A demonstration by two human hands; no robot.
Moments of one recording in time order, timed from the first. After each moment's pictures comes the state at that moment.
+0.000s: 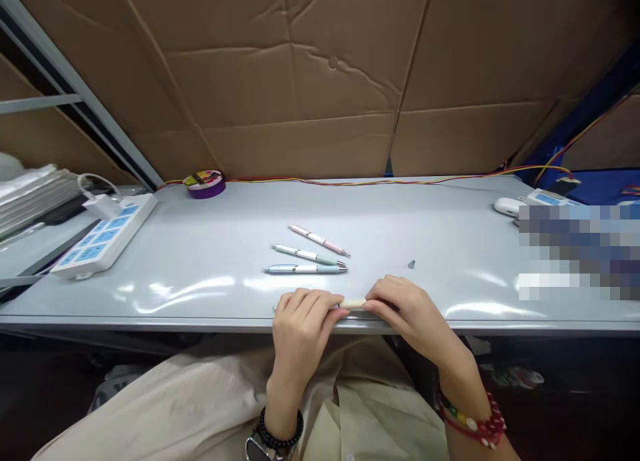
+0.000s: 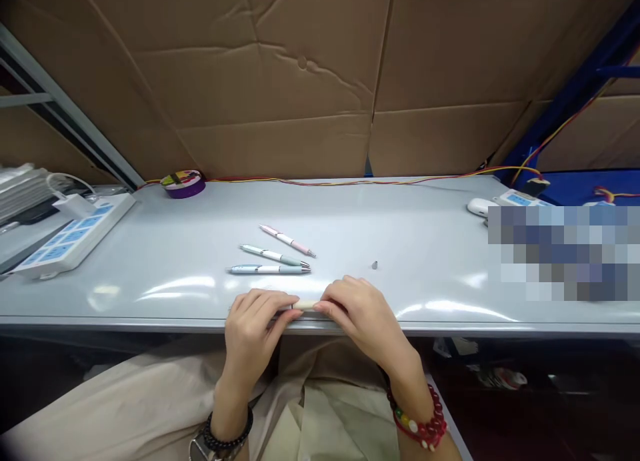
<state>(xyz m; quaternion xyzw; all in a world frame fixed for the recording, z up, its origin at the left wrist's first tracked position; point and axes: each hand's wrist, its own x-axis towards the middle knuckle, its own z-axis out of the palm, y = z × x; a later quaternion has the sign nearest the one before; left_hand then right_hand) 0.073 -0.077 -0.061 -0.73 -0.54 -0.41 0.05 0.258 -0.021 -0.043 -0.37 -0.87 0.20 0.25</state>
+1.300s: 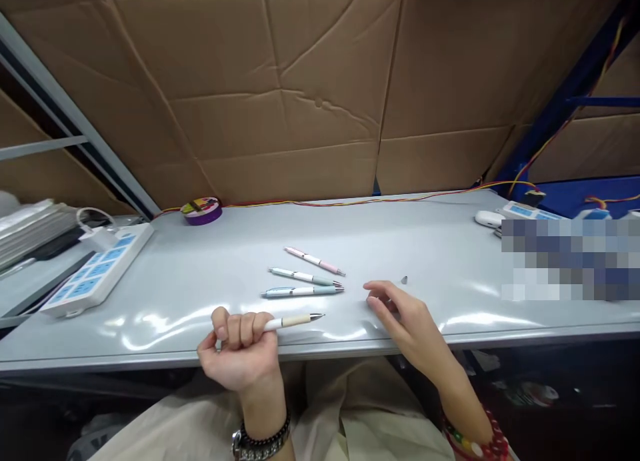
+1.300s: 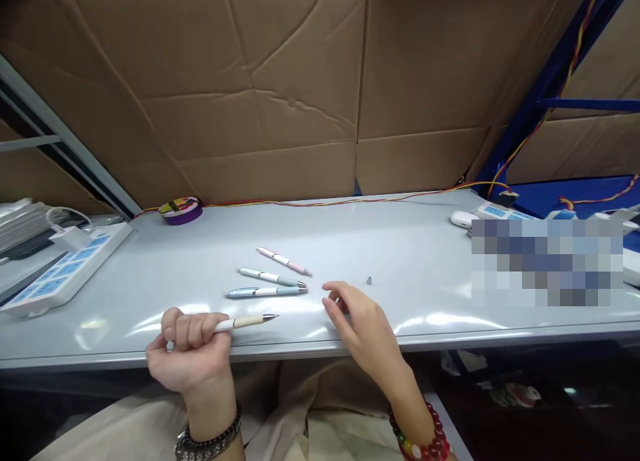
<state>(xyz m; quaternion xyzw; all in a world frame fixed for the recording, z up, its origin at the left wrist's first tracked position) 0.021 -0.061 -0.058 -0.21 -0.04 -0.87 -0.44 0.252 -0.026 -0.042 -0.48 -0.77 0.26 0.34</state>
